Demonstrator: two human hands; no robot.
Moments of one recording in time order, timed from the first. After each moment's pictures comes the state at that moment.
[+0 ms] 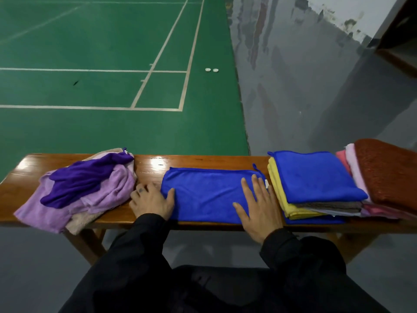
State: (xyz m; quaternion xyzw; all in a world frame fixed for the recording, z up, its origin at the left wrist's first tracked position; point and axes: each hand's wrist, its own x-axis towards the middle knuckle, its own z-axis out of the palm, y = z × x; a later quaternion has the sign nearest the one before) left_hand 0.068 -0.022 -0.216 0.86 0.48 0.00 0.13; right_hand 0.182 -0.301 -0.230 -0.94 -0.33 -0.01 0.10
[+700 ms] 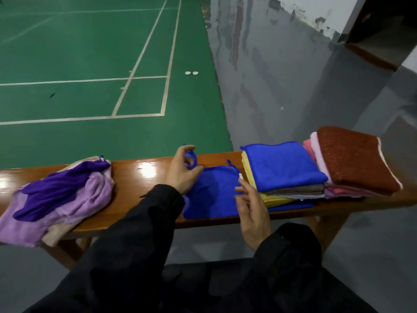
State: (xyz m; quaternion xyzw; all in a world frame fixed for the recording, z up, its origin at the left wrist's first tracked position) left_hand 0.152 -0.108 -0.142 0.83 0.19 0.13 0.51; right_hand 0.141 -0.343 -0.197 -0.80 -0.23 -0.03 0.55
